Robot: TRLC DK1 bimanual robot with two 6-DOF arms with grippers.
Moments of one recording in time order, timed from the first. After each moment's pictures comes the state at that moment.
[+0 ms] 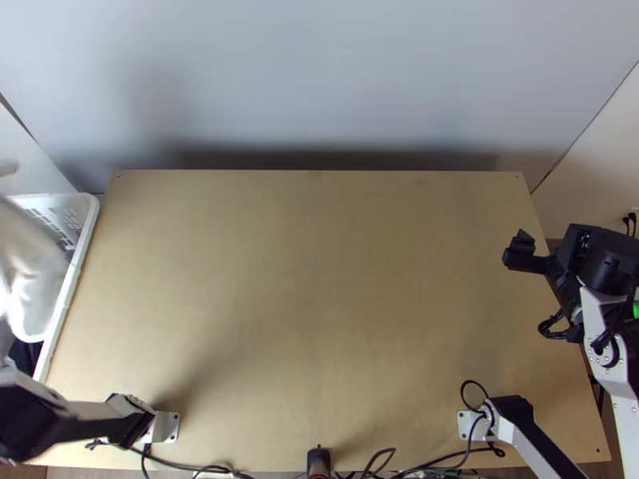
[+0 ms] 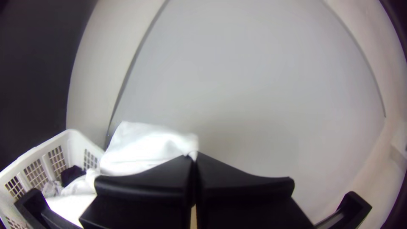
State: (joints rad) left arm 1.00 1.36 1.60 -0.47 0.83 -0.28; right arm 0.12 0.84 1.15 -0.76 0.30 0.07
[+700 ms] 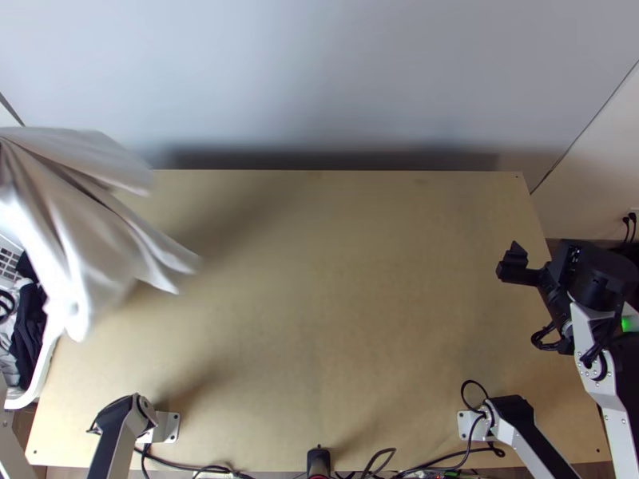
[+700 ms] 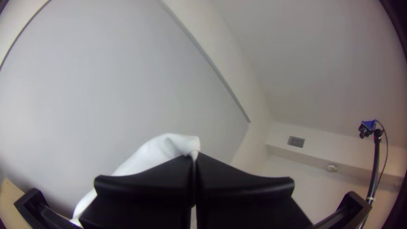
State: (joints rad) left arm 0.50 0.80 1.33 0.23 0.86 -1.15; right arm 0.13 0.76 1.02 -0.71 0.30 0.07
